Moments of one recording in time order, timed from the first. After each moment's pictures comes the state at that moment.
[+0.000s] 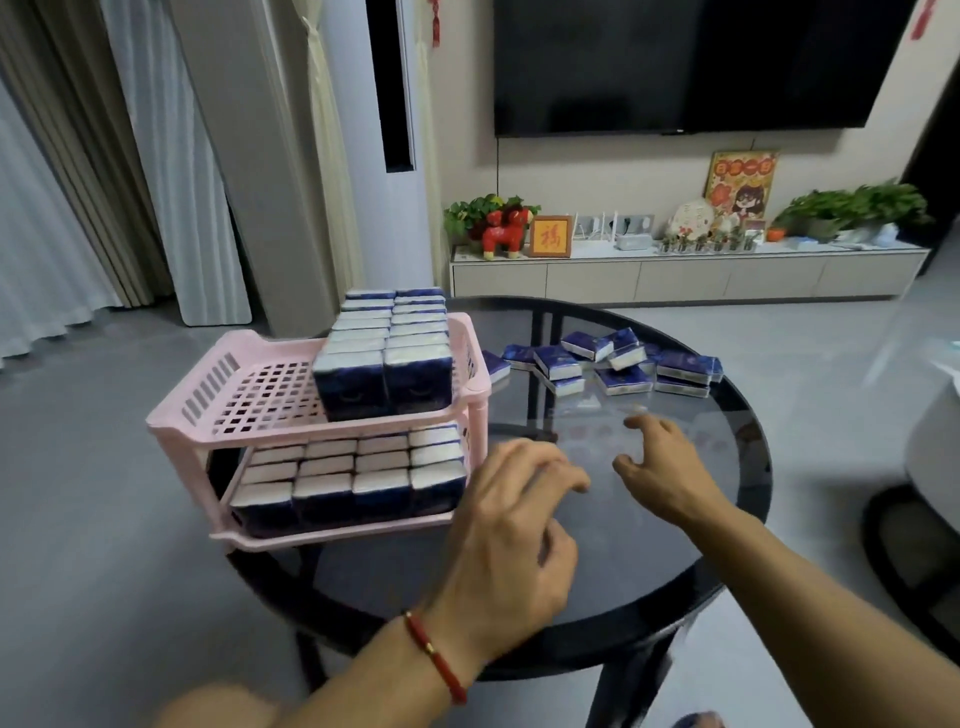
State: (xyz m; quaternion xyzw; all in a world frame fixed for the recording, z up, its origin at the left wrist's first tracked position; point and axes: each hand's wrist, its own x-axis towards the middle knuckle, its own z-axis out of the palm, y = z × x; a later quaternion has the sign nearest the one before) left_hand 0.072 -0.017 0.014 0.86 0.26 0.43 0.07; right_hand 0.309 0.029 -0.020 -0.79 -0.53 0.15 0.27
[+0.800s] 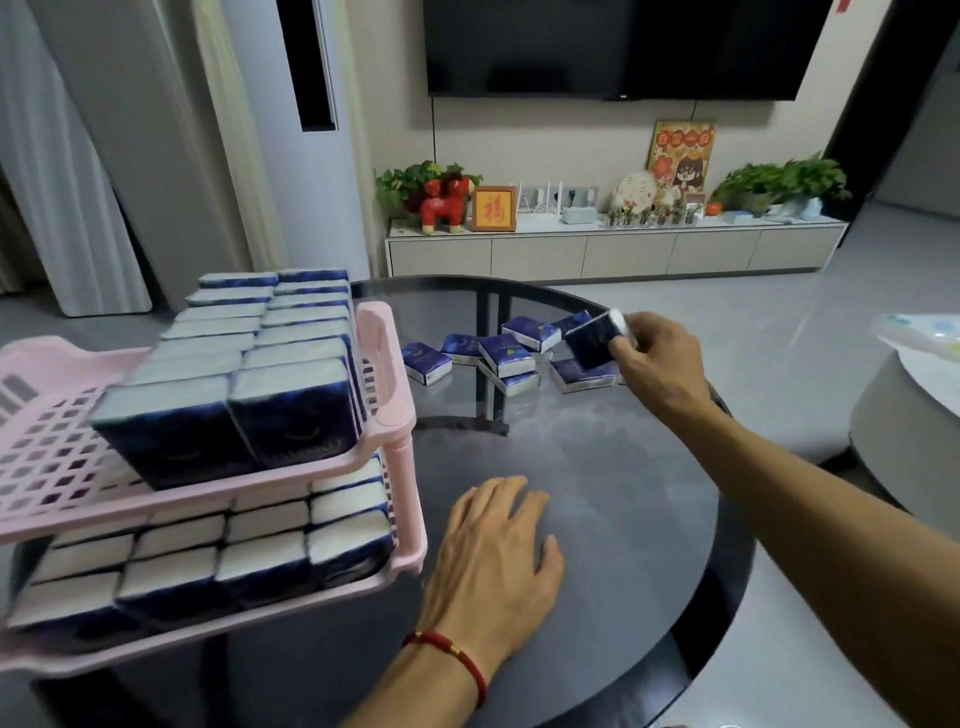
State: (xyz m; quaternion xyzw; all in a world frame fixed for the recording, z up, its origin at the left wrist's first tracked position) left_hand 0.140 0.064 -0.069 0.88 0.39 0.24 0.09; right_hand 0.403 0.135 0.003 -0.72 -0.50 0.04 0.48
